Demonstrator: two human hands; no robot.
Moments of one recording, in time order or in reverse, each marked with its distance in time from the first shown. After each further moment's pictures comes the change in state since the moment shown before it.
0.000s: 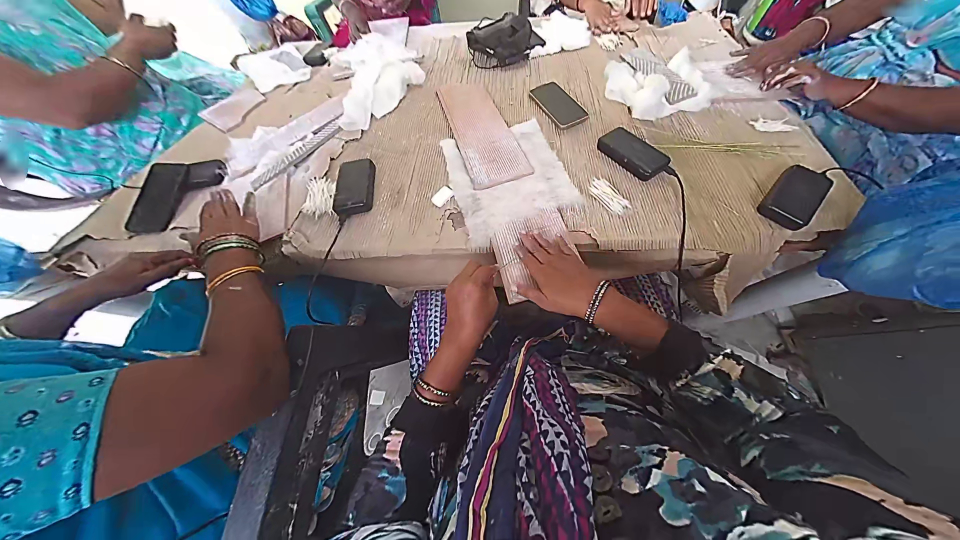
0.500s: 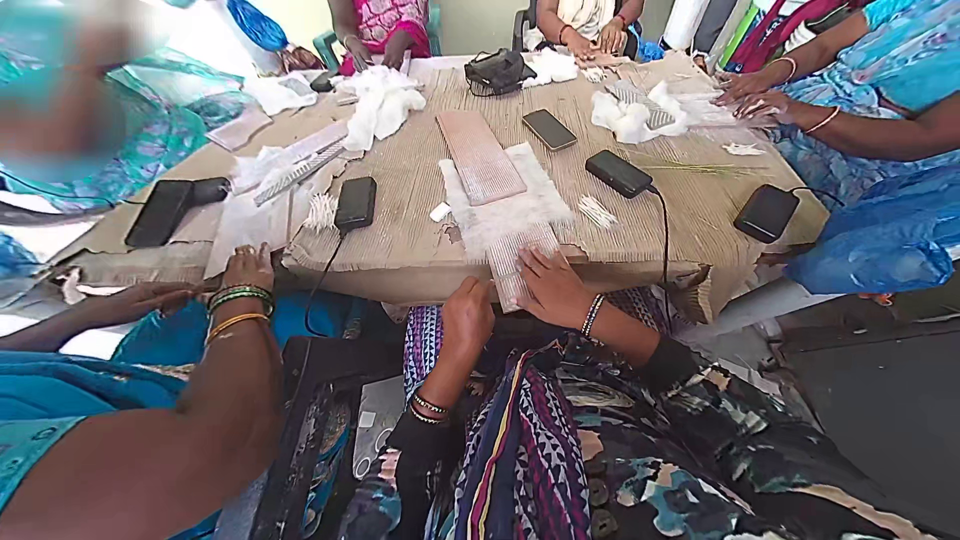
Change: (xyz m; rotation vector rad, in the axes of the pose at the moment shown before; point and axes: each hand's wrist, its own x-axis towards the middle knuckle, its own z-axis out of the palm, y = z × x) left_hand -0.008 0.007 -0.003 0.059 0.049 0.056; right_hand -0.012 0.001 -0.003 0.038 0.027 0.003
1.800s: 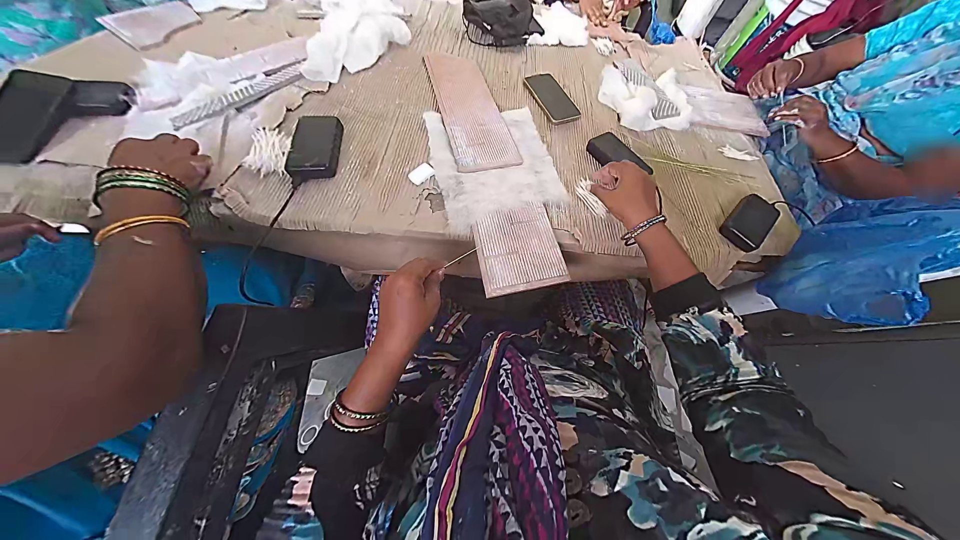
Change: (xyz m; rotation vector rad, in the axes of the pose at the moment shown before) left_hand -0.006 -0.035 -0.035 -0.198 -0.127 -0.275; right_hand 0.030 0.127 -0.082 0.191 0.448 0.447
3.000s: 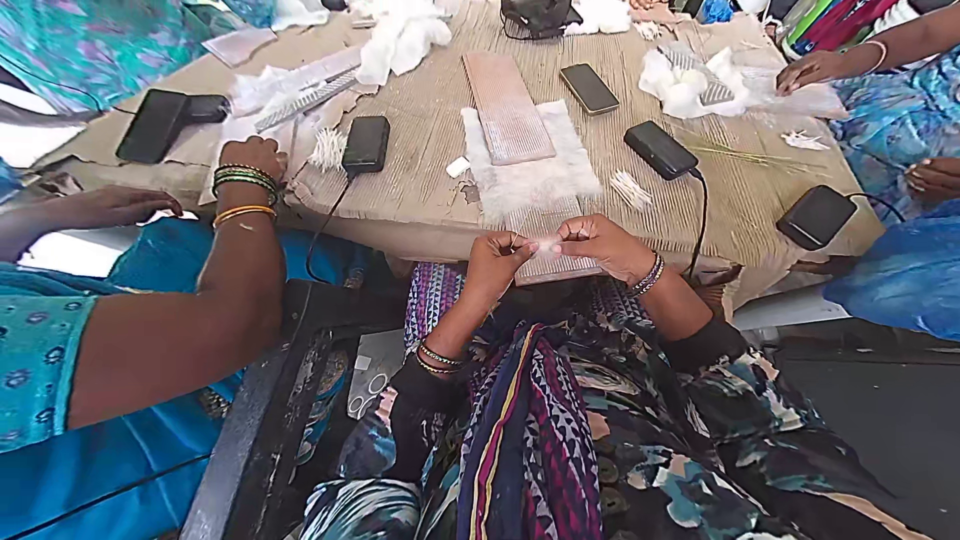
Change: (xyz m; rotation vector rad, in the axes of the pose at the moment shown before) left_hand 0.021 0.064 0.025 -0.736 -0.108 -0.168; right_hand -0.085 -0.060 0.038 0.963 -0.635 -0.193
